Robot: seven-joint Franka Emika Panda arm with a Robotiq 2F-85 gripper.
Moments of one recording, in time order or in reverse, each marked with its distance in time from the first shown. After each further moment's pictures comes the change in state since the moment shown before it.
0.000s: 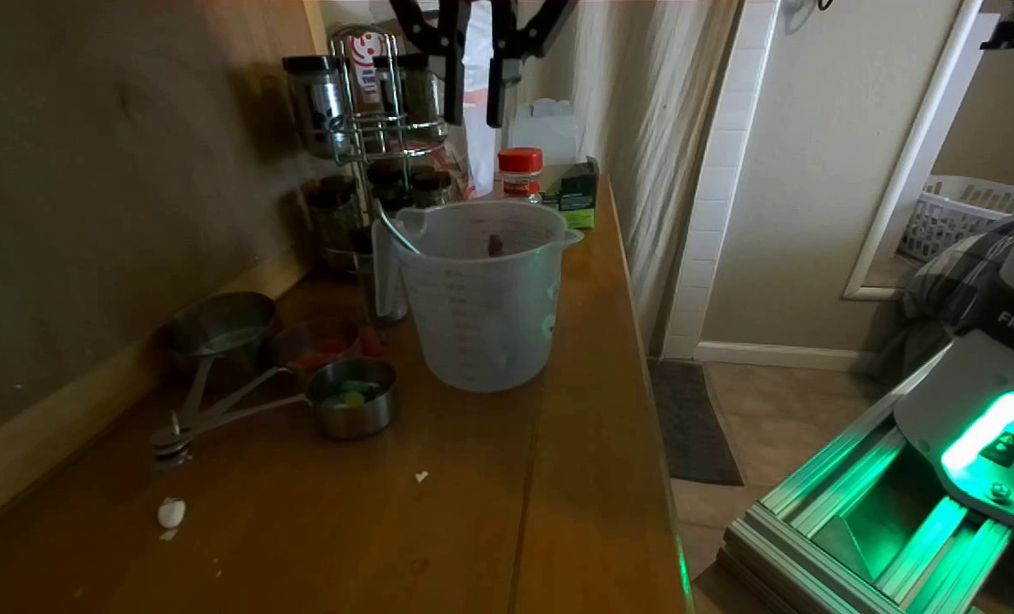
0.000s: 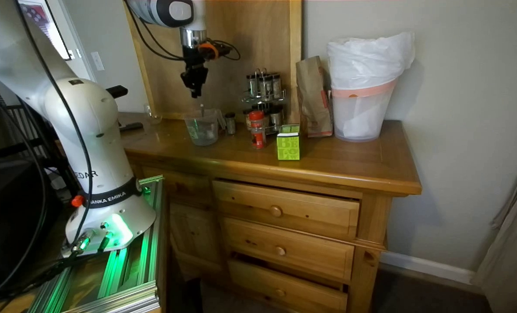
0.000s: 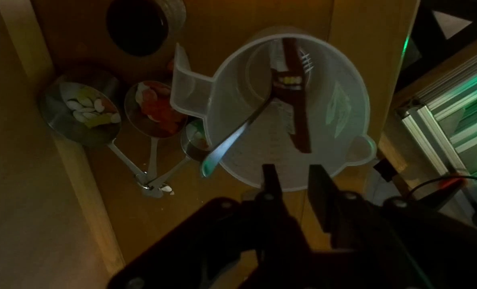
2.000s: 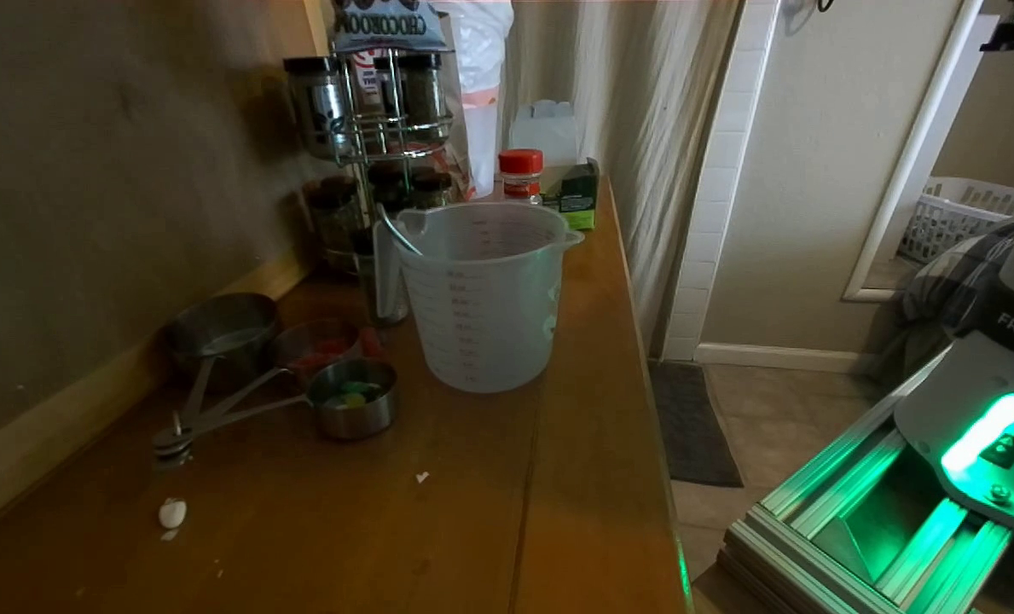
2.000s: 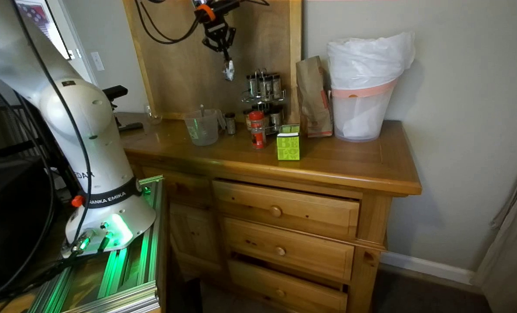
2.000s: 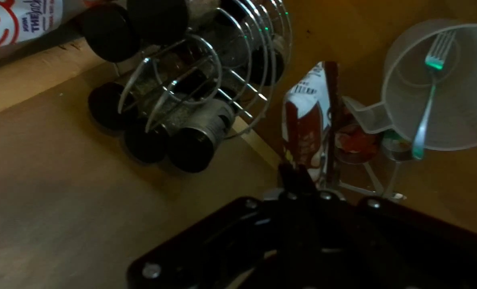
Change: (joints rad) arm -0.114 0.000 0.018 0.199 -0.253 0.145 0.860
